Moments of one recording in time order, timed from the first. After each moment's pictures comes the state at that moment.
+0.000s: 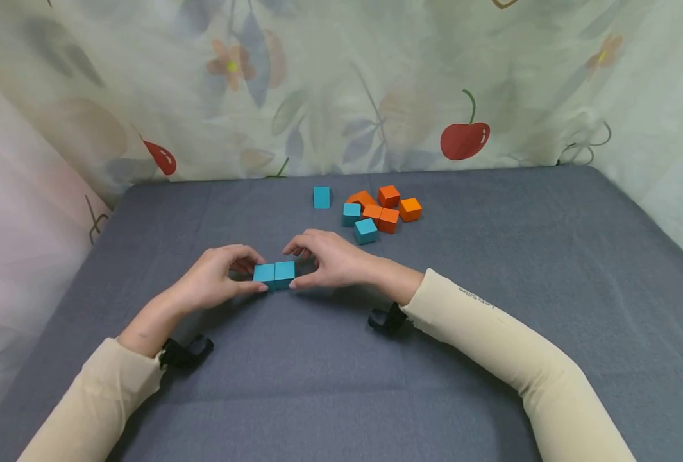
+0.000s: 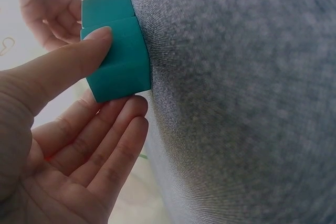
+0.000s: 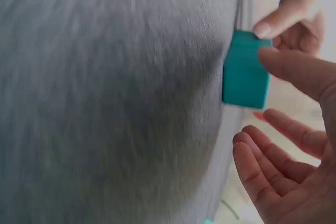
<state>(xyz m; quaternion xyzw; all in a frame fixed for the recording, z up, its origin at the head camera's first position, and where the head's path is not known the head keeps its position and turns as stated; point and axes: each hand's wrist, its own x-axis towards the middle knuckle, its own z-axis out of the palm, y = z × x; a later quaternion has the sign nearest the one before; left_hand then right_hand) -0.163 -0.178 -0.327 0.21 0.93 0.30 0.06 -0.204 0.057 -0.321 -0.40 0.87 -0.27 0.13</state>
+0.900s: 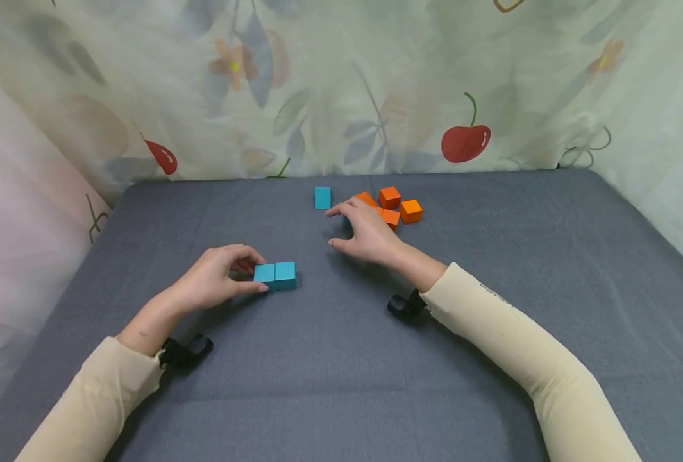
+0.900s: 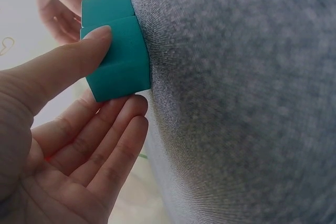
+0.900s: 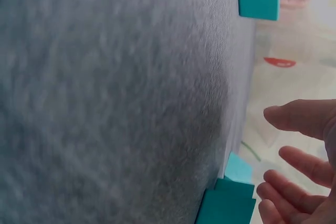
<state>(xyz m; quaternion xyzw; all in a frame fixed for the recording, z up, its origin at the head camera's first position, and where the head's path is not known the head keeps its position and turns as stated) -0.164 -0.180 -0.328 0.22 0.93 0.30 0.05 -0.231 0.094 -0.321 -0.25 0.93 -0.27 0.03</state>
